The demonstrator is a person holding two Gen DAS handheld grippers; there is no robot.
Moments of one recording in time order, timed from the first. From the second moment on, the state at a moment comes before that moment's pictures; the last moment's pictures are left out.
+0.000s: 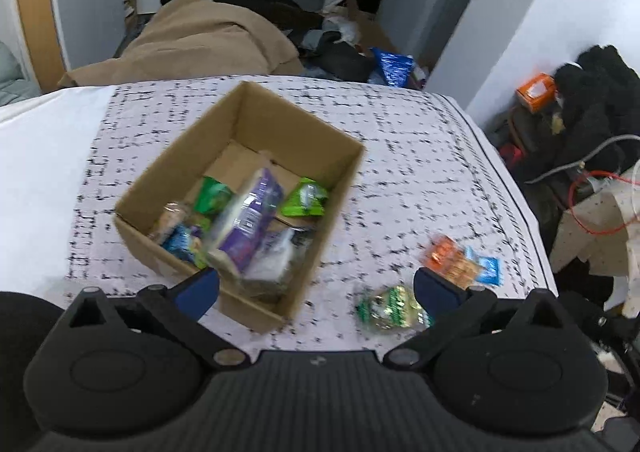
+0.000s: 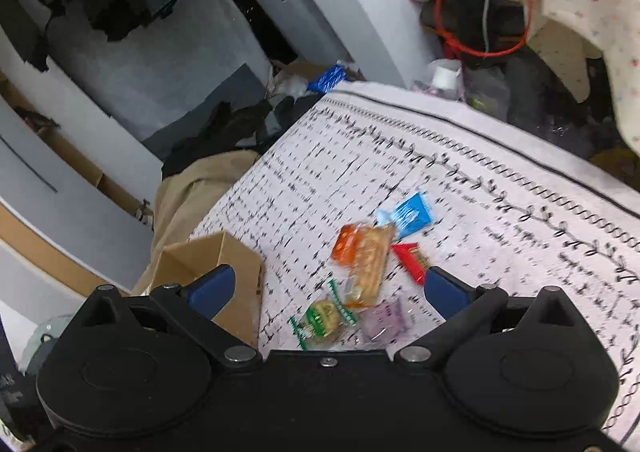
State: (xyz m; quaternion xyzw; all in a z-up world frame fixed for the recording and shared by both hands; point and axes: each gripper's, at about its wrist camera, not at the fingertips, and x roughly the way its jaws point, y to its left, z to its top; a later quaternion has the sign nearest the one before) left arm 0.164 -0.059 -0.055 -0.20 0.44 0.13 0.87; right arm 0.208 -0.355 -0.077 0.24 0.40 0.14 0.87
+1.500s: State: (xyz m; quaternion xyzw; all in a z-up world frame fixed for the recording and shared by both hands) left arm 0.223 -0.135 -0.149 -0.22 0.49 0.11 0.83; right arm 0.257 -0.391 -0.169 0.29 0.48 0.10 0.82
